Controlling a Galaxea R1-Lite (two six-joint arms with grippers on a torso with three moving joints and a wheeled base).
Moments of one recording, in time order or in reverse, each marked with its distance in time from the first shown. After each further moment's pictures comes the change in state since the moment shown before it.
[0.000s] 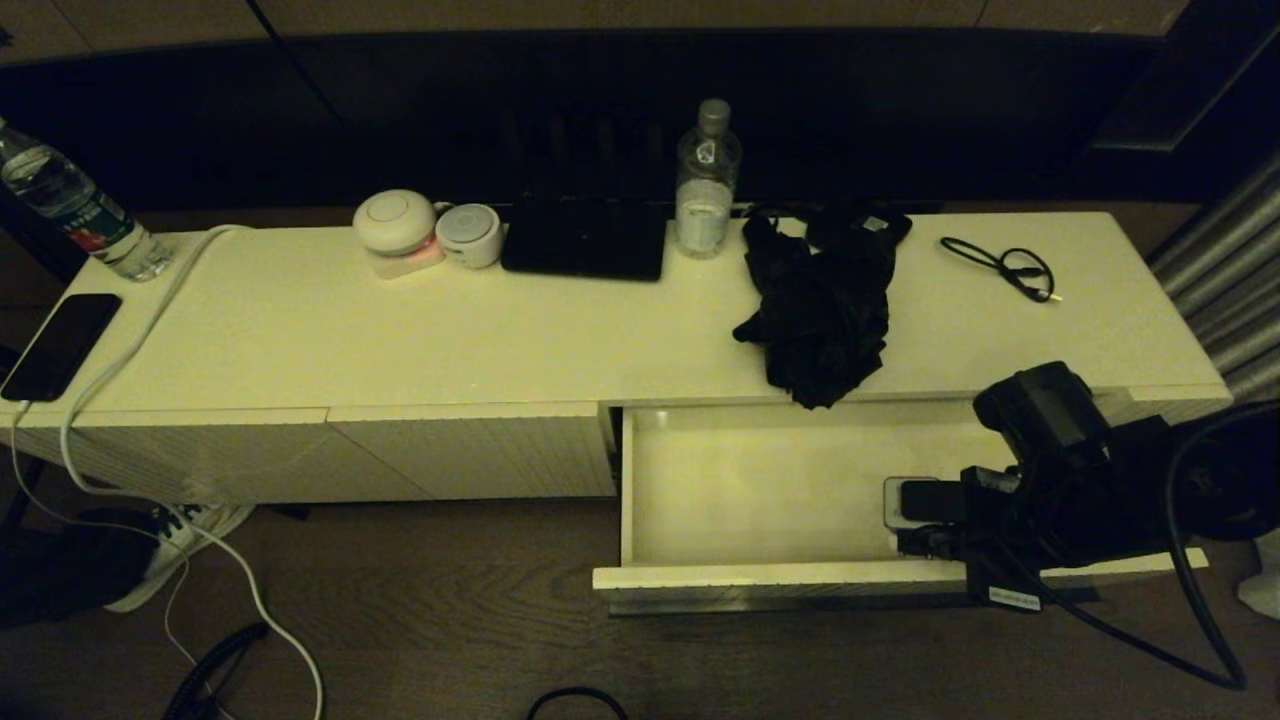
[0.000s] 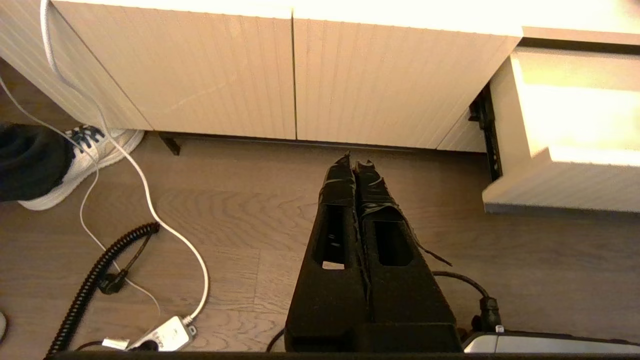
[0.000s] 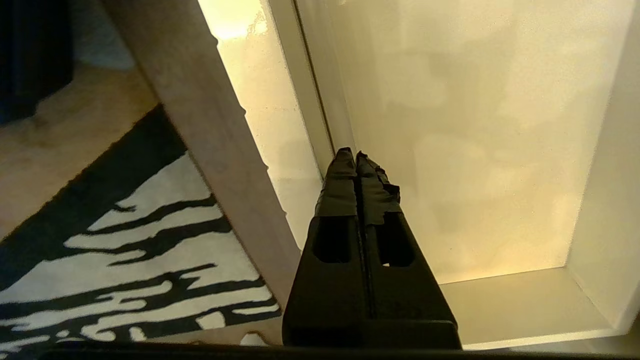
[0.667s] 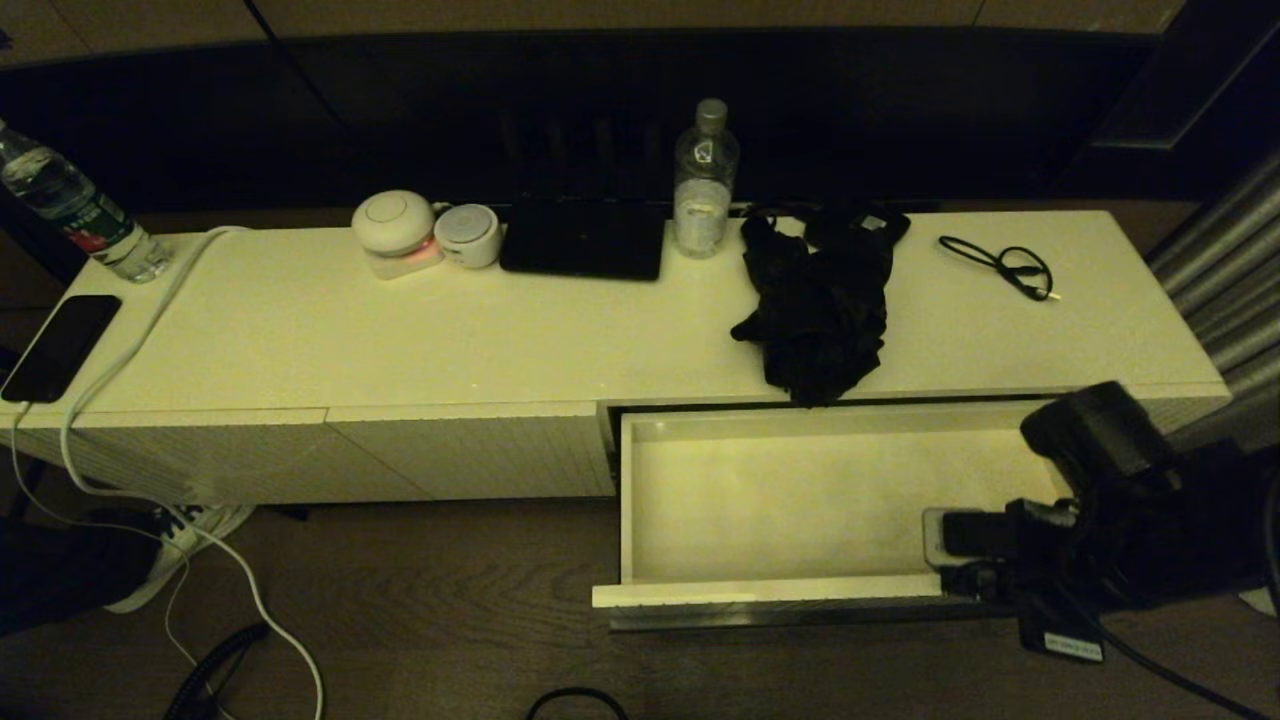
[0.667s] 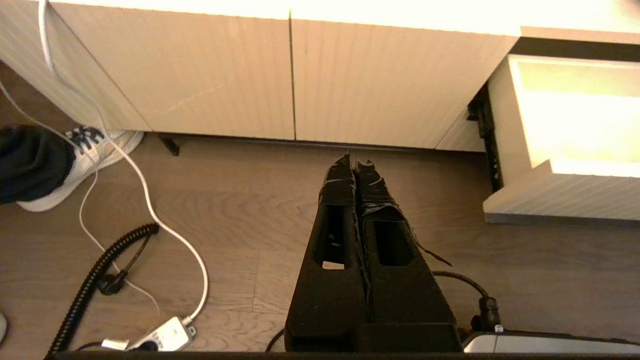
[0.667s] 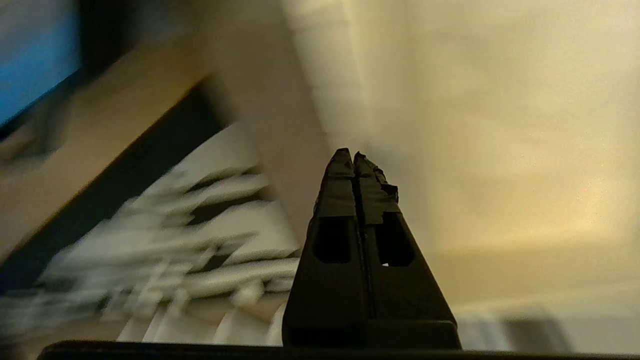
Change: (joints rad) left arm 0.000 0.000 0.000 0.000 0.000 0.000; right arm 0.003 -0.138 0.037 0.044 -0.003 0.041
